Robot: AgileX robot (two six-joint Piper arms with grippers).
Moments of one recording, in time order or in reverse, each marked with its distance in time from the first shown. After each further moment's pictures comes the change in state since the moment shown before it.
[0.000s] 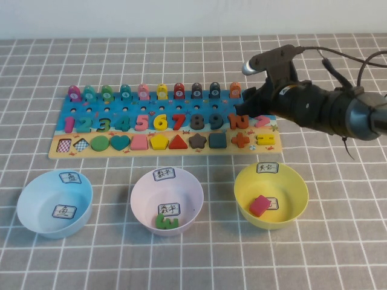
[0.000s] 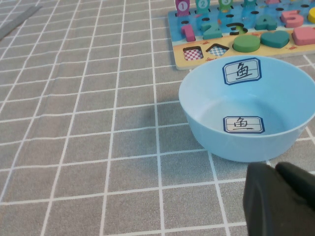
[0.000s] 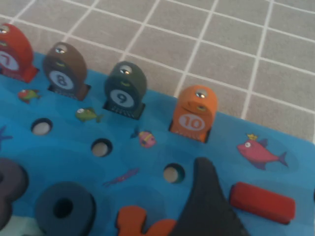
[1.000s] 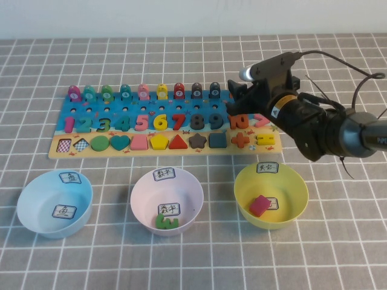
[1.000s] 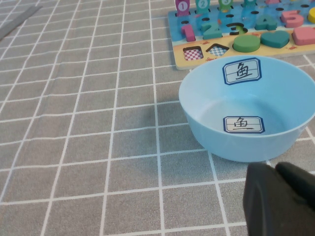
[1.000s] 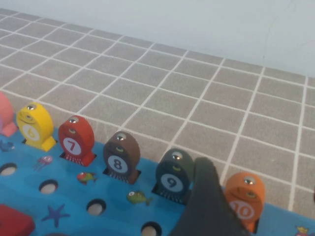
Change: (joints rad) right arm 0.001 0.057 0.087 -0.685 -0.462 0.657; left arm 0.000 0.000 0.000 0.000 0.000 0.000
